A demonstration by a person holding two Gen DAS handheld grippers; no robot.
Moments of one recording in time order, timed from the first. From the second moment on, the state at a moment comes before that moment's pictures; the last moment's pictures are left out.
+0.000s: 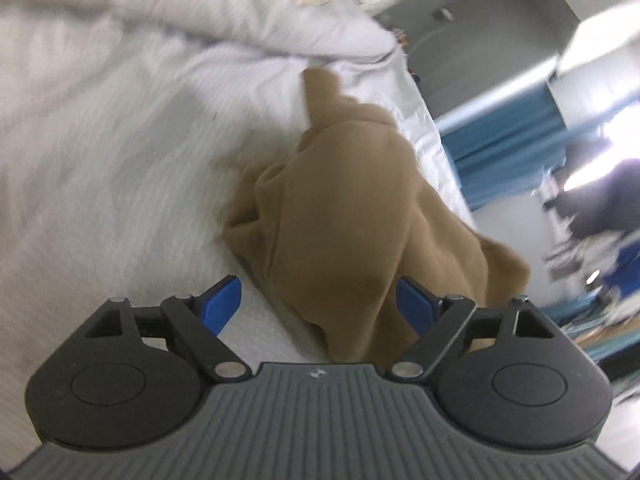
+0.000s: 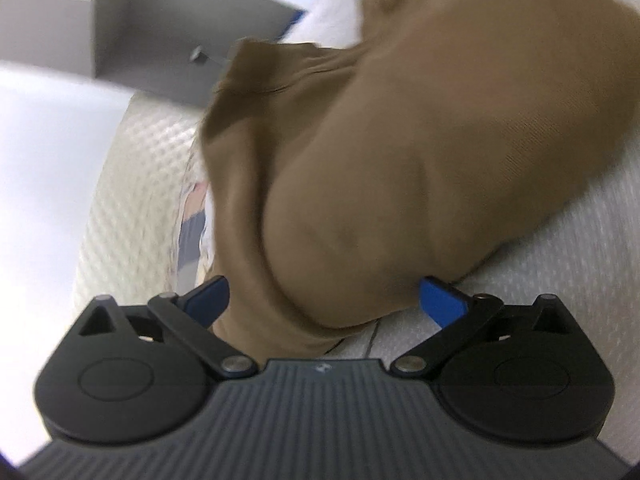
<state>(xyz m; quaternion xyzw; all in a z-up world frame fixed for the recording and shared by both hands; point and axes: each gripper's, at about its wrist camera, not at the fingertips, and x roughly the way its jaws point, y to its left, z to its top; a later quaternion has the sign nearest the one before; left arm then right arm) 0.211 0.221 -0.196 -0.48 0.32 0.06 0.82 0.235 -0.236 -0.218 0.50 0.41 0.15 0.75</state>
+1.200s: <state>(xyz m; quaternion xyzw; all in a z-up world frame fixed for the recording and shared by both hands) 0.244 0.239 -0.246 -0.64 0.27 0.01 0.72 0.257 -0.268 -0.230 0.65 0.26 0.03 0.71</state>
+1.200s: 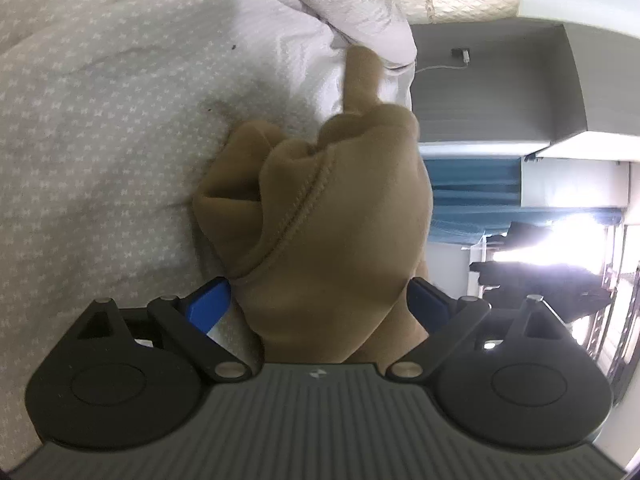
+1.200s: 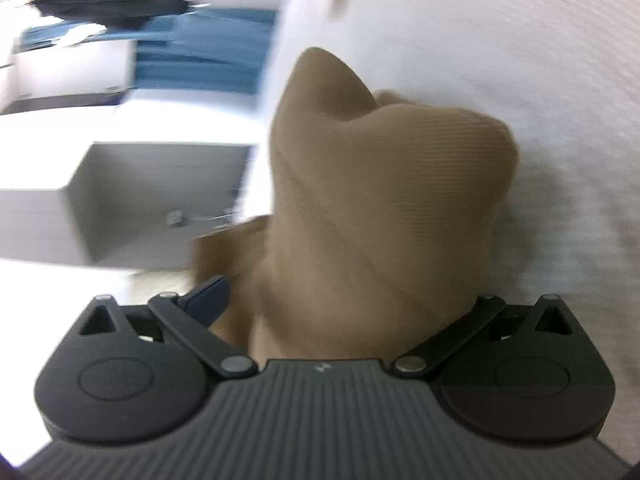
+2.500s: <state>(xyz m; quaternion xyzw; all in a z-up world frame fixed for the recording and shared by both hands) 0.251 0.239 -0.240 -0.67 0.20 0.05 0.71 0.273 -0.260 -0.228 0.55 0.28 -0.01 0.79</state>
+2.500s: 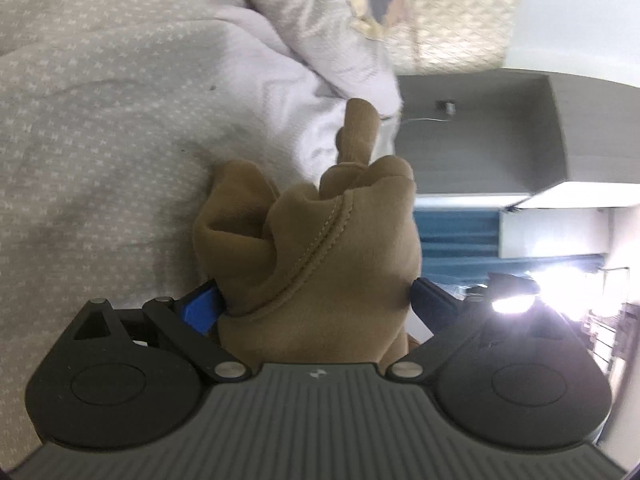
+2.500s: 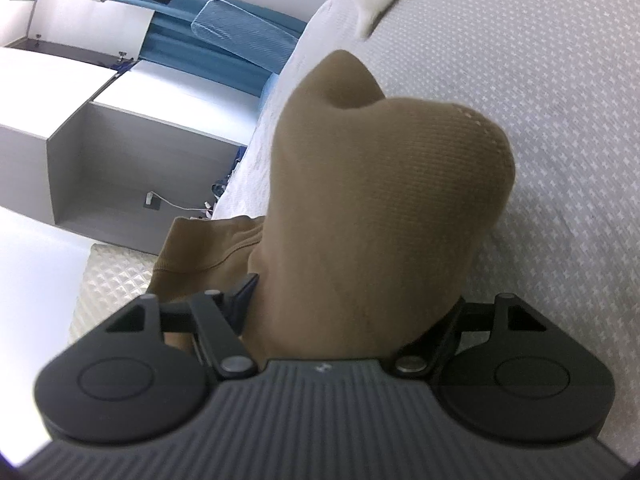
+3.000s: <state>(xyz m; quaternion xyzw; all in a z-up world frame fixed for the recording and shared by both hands) 0.296 0.246 -0.237 -0.64 0.25 0.11 0.72 0.283 -0.264 -0.236 0.54 0.28 0.00 0.79</state>
